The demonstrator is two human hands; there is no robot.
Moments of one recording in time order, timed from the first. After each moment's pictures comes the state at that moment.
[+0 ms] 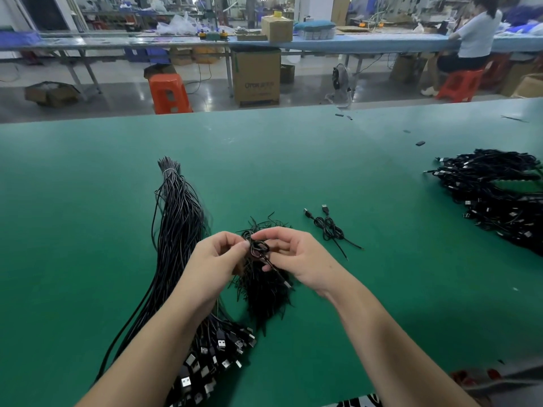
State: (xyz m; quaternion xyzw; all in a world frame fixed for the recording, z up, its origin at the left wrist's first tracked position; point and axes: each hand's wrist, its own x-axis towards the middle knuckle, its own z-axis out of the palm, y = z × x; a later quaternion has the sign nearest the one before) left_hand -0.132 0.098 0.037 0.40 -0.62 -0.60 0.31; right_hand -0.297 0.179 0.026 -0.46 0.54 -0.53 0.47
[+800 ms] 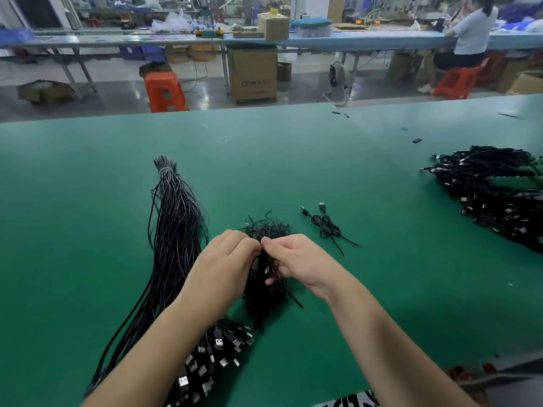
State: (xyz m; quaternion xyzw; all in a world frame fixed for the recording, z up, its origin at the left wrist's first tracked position) left_hand -0.132 0.102 0.027 0.17 -0.92 -0.05 0.34; right_hand -0.291 0.180 0.033 -0.38 0.56 -0.51 0.54
